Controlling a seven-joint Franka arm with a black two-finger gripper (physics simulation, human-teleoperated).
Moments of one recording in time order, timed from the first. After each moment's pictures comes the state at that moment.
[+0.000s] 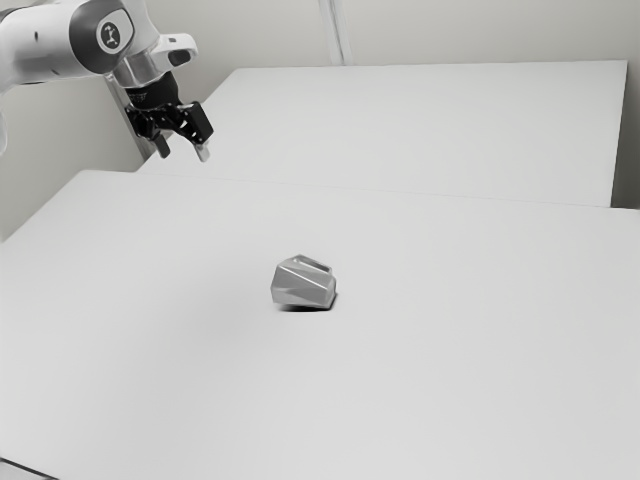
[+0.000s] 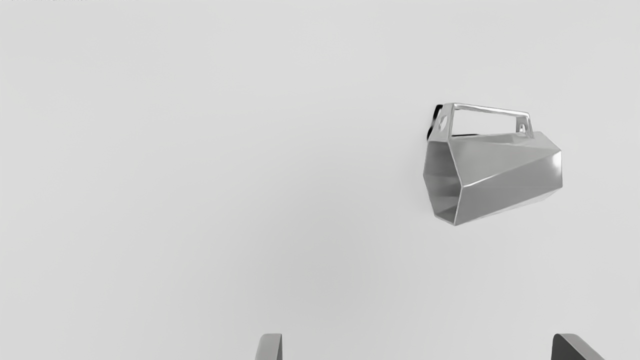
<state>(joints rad) 0.07 0.10 0.01 -1.51 -0.03 1.65 0.17</state>
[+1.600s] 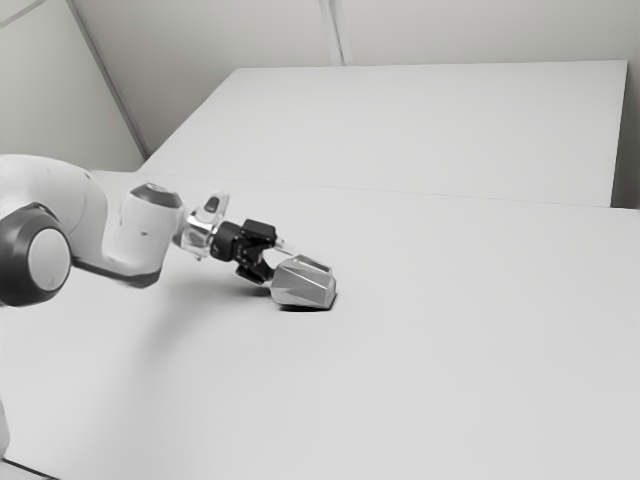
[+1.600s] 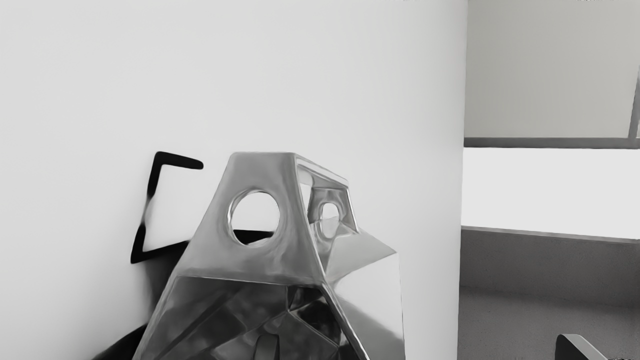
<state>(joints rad) 0.13 0.47 0.10 -1.90 -1.21 1.75 0.83</state>
